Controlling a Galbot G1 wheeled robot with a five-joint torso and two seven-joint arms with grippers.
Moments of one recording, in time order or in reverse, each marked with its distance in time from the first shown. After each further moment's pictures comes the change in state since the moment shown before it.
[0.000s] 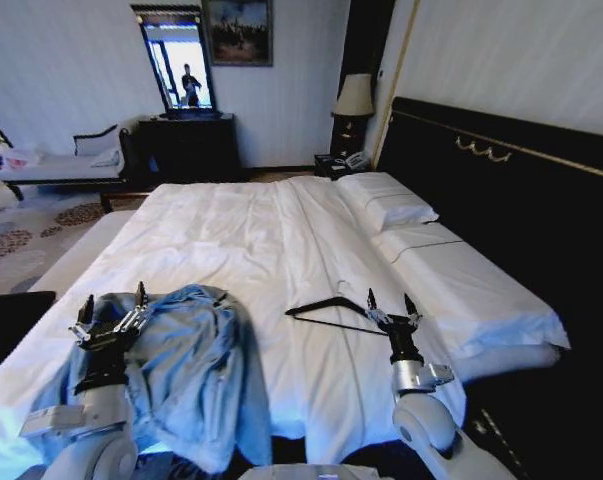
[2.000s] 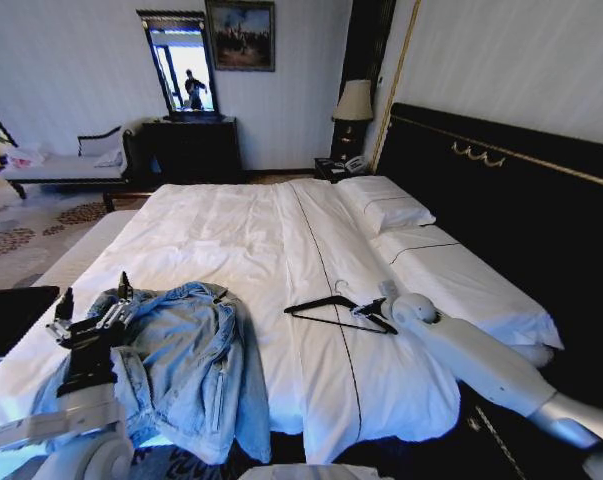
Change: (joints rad) left arm -0.013 -0.027 -0.022 -0.049 -0.010 -0.025 -0.009; right arm 0.961 -0.283 -0.588 -0.575 0.552 -1.070 -0.240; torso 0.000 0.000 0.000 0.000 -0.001
